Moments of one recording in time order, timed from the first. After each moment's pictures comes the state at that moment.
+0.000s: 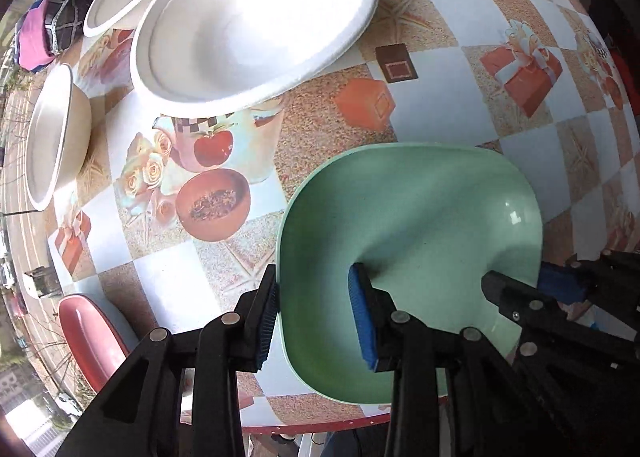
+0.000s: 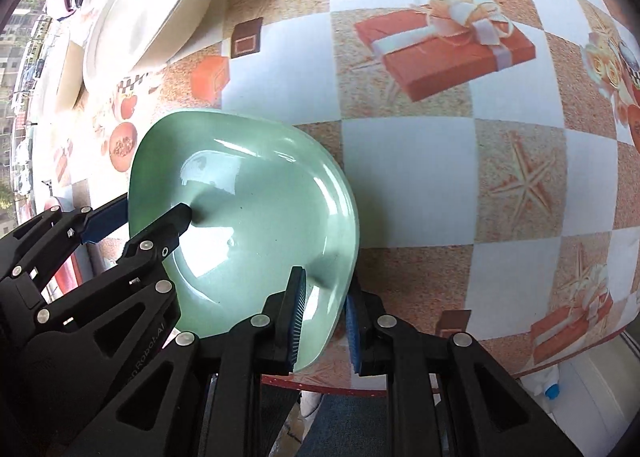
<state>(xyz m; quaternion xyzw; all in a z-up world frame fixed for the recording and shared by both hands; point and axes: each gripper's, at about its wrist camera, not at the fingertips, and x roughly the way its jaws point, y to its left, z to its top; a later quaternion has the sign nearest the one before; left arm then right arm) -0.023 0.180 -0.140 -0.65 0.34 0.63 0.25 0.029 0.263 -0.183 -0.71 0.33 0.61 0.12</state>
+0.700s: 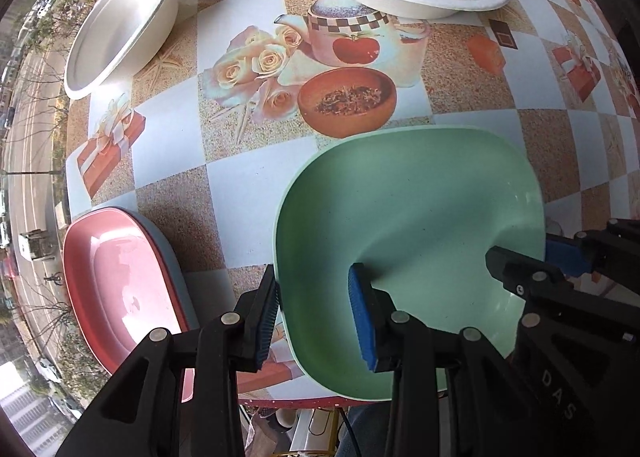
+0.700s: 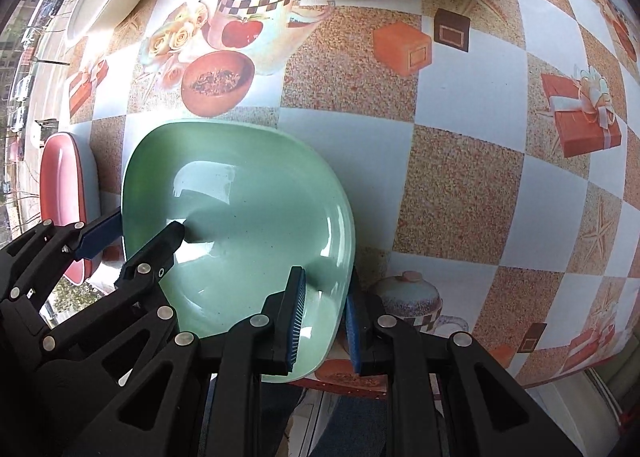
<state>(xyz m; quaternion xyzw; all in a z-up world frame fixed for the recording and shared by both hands) -0.066 0.130 -0.151 -0.67 0.31 0.64 0.21 -0.050 0.145 -0.183 -0.74 0.25 0.62 0.07</state>
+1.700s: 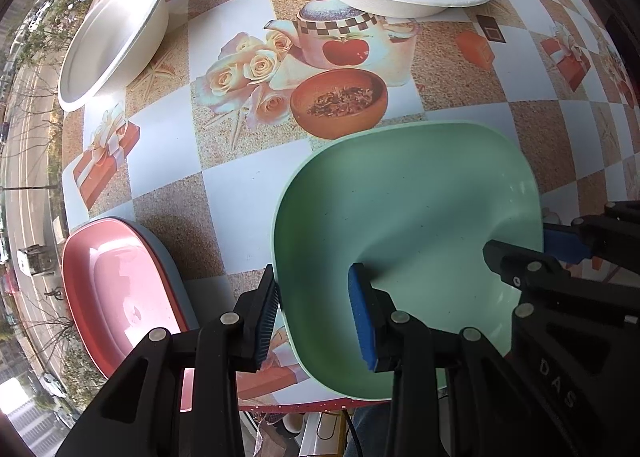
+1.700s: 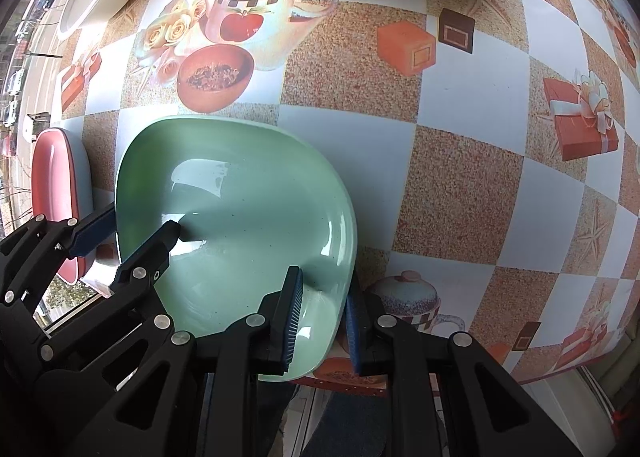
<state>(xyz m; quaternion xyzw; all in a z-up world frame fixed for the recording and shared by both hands) -0.045 0.123 -0.146 -0.66 0.31 0.64 0.23 -0.050 0.155 -0.185 -0.75 0.23 0.61 0.07</state>
